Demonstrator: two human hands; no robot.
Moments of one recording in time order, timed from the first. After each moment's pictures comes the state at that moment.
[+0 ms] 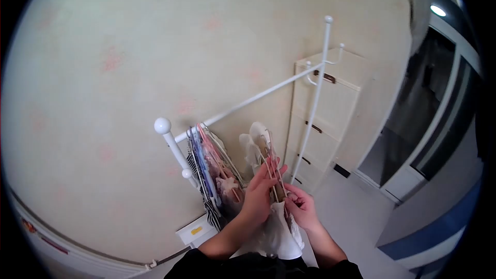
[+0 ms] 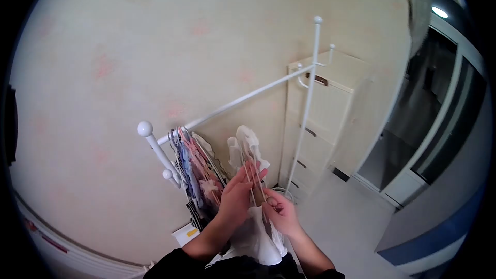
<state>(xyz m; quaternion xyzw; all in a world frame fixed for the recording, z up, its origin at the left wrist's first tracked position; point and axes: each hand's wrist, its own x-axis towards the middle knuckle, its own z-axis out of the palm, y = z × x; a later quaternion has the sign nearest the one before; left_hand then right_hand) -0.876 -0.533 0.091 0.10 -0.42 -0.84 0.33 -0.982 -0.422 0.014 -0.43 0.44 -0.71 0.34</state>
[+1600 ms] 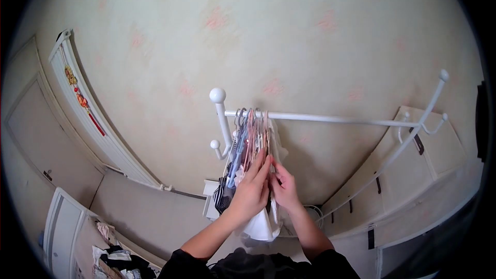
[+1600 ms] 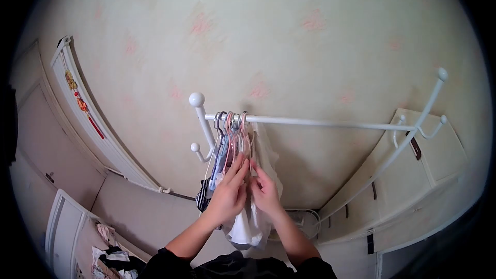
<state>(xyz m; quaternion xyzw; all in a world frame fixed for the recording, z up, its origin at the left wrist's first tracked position) -0.881 -0.537 0.100 0.46 -0.76 -0.13 0.44 -1.008 -0.602 0.001 -0.58 0.24 -0.57 0.53</state>
